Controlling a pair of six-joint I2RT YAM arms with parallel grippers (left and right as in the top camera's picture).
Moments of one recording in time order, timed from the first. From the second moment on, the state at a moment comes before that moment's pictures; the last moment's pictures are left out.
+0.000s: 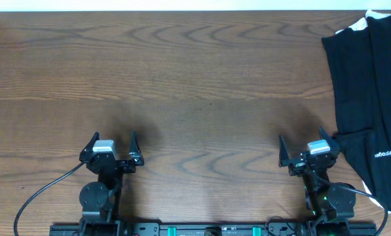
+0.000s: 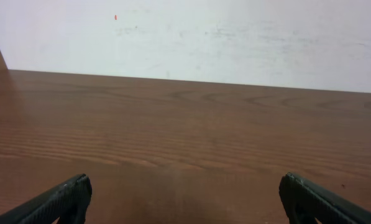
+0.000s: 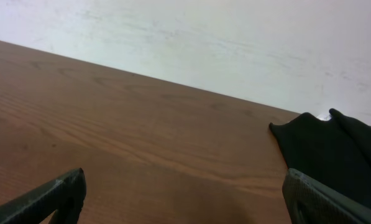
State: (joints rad) left arm -0.05 0.01 0.02 -0.12 -0.03 -0.09; right arm 0.07 0.01 0.01 -0.06 -0.11 -0.14
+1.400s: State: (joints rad) left arm -0.05 0.37 0.29 -0.16 0.01 -0.28; right arm 0.07 0.35 0.52 -0.62 0.06 0.20
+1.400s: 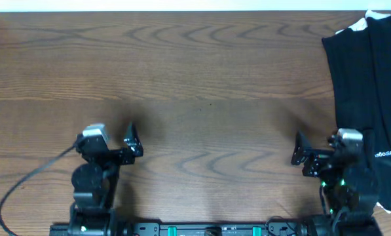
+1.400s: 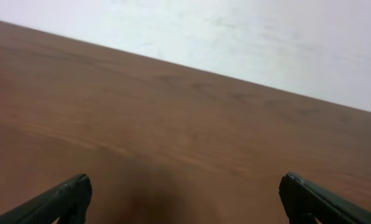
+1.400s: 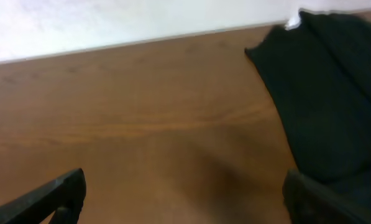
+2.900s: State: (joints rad) left arm -0.05 0.70 0.50 -0.71 0.09 -0.28; right arm -0.66 1.34 0.80 -0.82 0.27 0.21
